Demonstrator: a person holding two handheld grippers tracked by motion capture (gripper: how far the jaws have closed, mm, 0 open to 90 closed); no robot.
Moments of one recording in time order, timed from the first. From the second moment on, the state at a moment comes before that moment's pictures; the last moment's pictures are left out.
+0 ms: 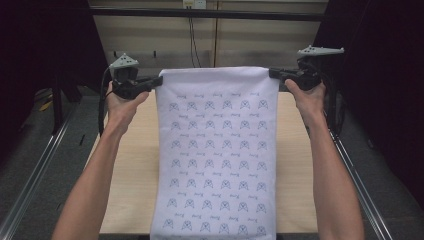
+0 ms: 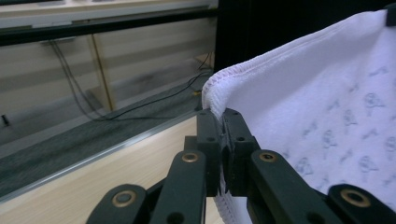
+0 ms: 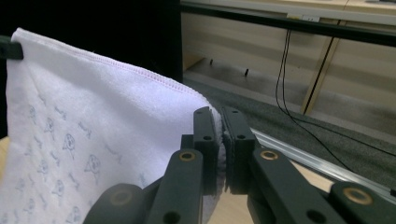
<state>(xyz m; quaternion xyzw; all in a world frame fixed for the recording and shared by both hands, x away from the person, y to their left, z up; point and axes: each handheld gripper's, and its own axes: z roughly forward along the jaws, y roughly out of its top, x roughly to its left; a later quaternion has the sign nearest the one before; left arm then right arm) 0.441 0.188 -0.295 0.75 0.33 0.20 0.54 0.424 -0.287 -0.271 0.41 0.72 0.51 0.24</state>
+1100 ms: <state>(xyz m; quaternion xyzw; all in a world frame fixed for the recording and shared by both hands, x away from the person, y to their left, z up) 0.263 0.213 -0.460 0.84 0.29 0.05 0.45 0.209 -0.279 -0.456 0.37 0.83 0.42 0.03</state>
